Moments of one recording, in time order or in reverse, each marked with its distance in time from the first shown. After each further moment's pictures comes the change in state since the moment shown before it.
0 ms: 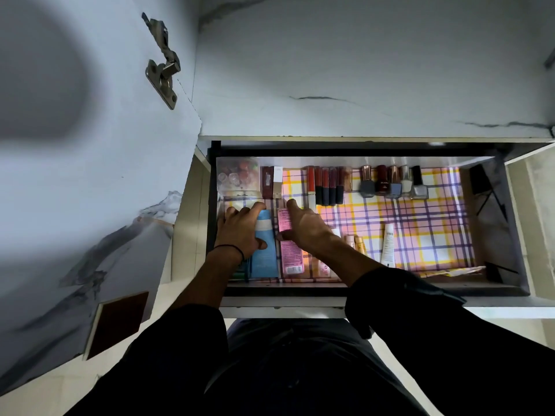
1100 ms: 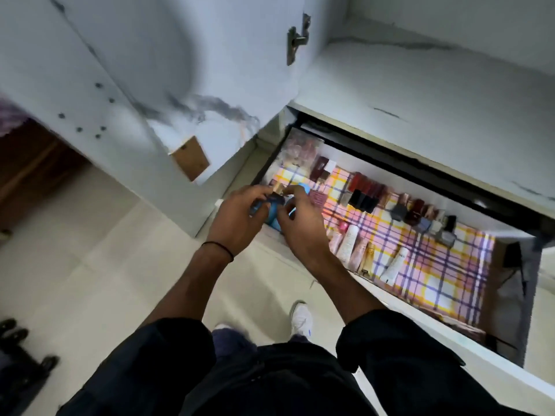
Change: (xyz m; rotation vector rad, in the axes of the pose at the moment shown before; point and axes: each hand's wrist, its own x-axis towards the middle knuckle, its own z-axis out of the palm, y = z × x) left_hand -0.184 0.052 0.018 -0.479 0.809 -0.109; right_hand -0.139 -0.026 0.033 0.149 0.271 -0.623
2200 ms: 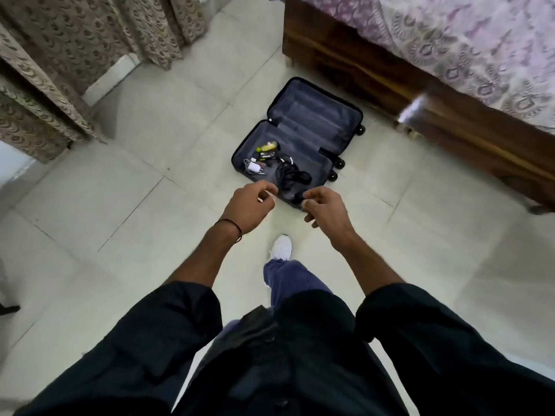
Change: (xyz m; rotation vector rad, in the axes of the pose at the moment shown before) left_hand -0.756 -0.448 -0.440 -0.339 1.021 -1.400; right_hand -0.468 -0.416 0.770 -0.267 -1.510 -0.355
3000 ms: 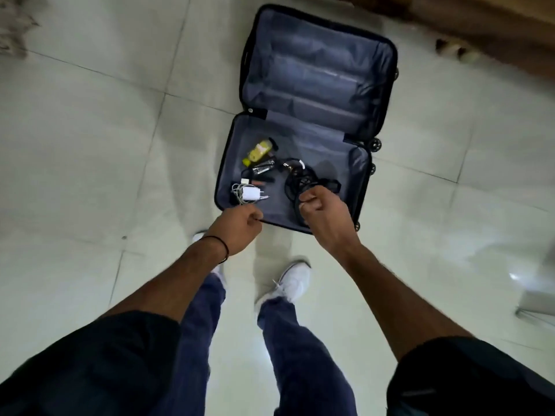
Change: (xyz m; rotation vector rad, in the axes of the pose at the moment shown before) left_hand 0.506 -0.208 -0.016 0.267 -0.552 -0.144; right_hand 0.469 0.012 0.153 -0.094 0.174 0.348
